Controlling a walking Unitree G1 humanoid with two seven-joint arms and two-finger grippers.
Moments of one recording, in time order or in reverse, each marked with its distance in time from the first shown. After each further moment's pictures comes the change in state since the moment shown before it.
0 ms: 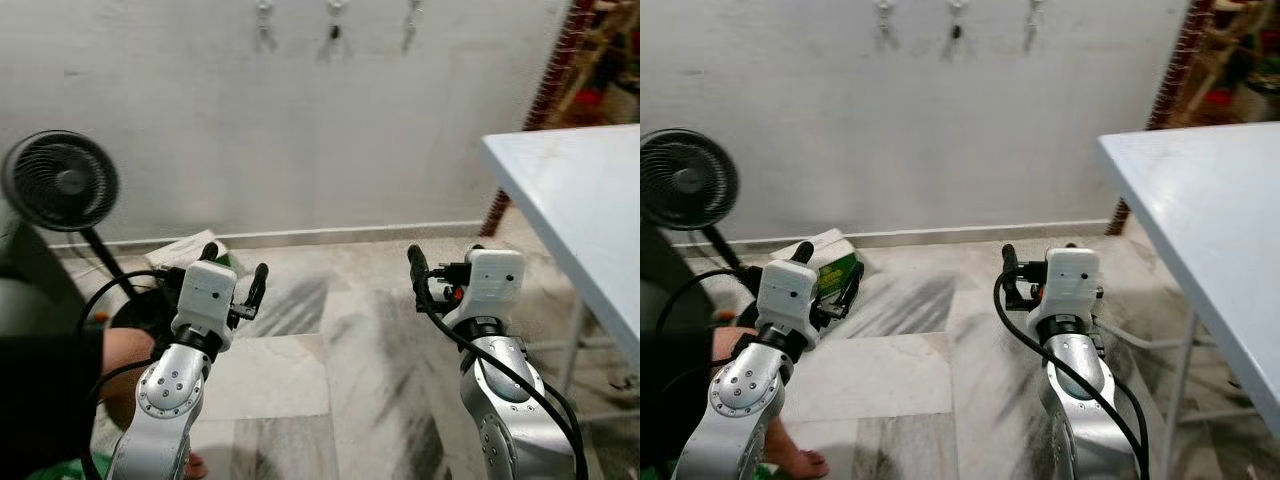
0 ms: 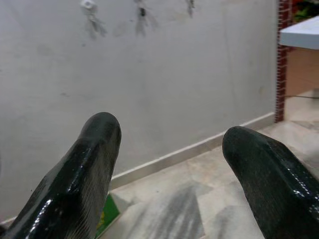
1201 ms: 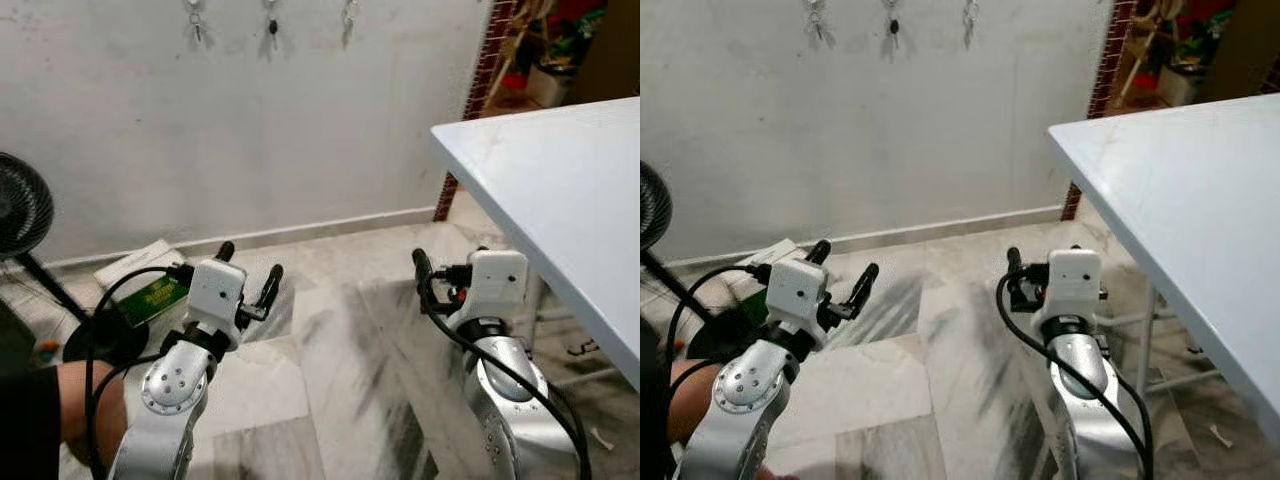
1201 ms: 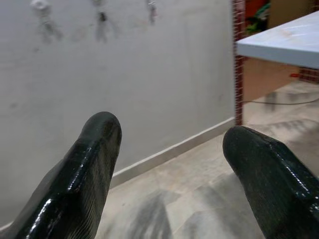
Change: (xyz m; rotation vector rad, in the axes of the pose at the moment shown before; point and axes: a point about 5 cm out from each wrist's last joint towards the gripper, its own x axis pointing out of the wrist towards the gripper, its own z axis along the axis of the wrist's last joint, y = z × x) left arm 0.002 -0.005 0.003 -0.035 -0.024 -0.090; right arm 0.001 -0.001 -0.004 -0.012 0.018 -0.006
